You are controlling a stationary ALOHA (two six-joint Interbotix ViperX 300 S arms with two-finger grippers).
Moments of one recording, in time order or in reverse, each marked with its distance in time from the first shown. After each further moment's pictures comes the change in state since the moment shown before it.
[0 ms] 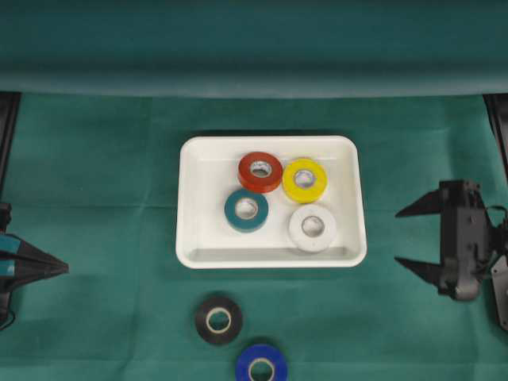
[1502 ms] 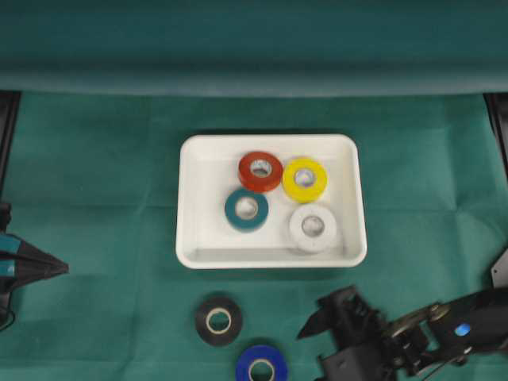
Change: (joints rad) left arm 0.000 0.000 0.000 0.000 0.000 -0.002; right arm 0.439 0.653 -0.520 0.000 0.008 0.075
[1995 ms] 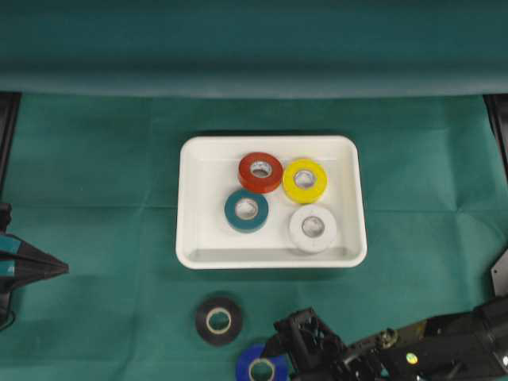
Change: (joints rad) left arm 0.000 -0.002 0.000 0.000 0.000 0.000; right arm 0.028 0.152 -0.181 -0.002 0.060 0.000
